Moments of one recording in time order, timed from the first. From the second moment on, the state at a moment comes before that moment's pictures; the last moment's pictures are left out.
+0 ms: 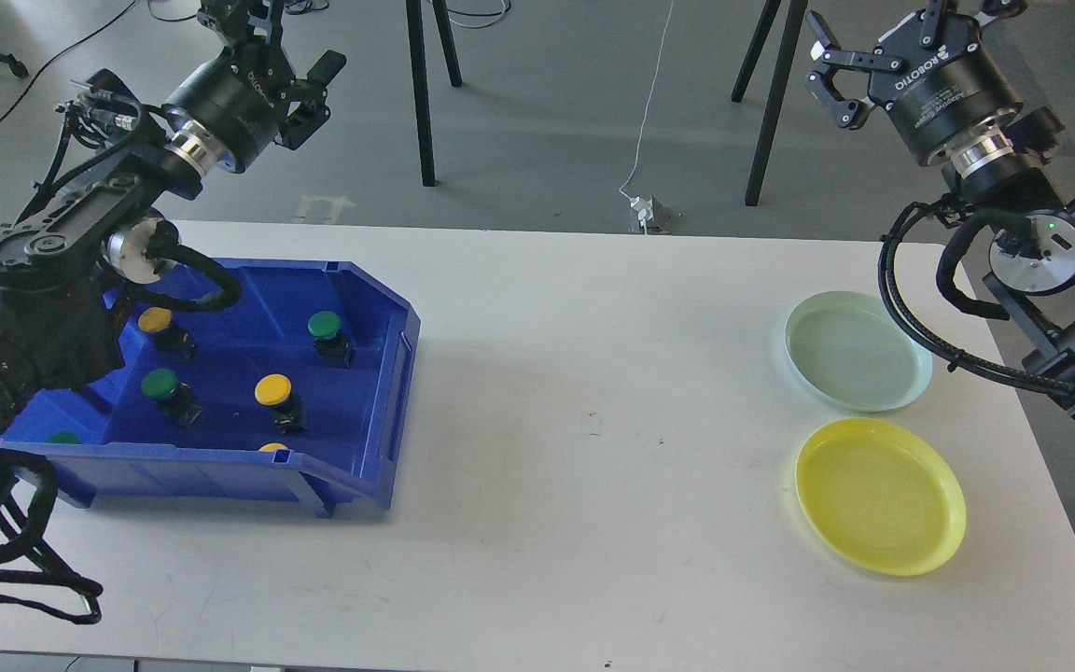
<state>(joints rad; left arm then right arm) -1.05 0.29 -0.51 -0.41 0.37 -0.49 -0.49 0.89 -0.44 0.75 0.81 0.06 0.49 0.30</state>
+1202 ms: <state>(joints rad) -1.00 0.94 -0.49 -1.32 0.88 -0.49 -0.49 0.82 -0.45 0.78 0.82 0.06 0.49 0.30</state>
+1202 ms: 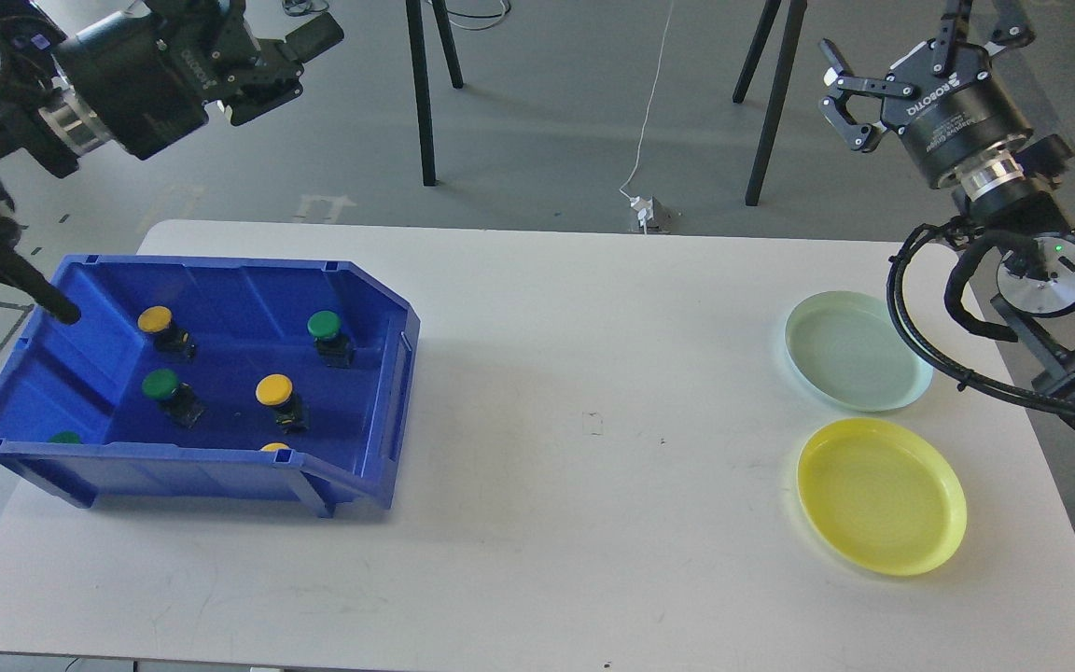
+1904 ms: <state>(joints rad) -1.01 0.84 -0.20 -1.03 1.84 -0.49 -0.49 0.72 -0.46 0.83 0.86 0.06 0.49 0.30</state>
